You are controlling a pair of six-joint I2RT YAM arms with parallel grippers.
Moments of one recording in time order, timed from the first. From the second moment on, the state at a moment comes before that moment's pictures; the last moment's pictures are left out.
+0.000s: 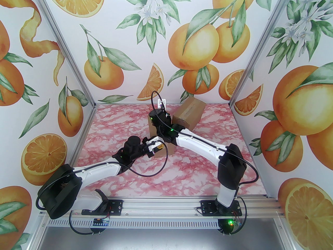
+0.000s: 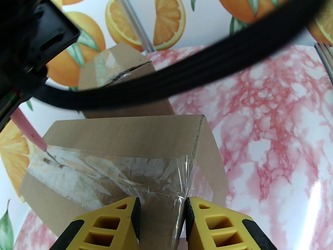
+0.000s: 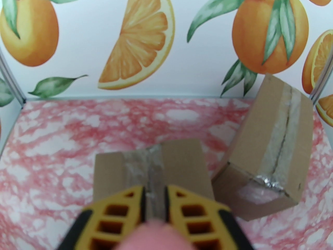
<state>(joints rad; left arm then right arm) -0.70 1.36 0.59 0.51 0.23 0.45 0.84 1.81 1.53 -0.22 0.69 0.40</state>
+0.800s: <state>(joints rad) -0.68 1.36 0.58 0.52 0.21 0.40 0.84 1.77 1.49 -0.23 0.70 0.46</state>
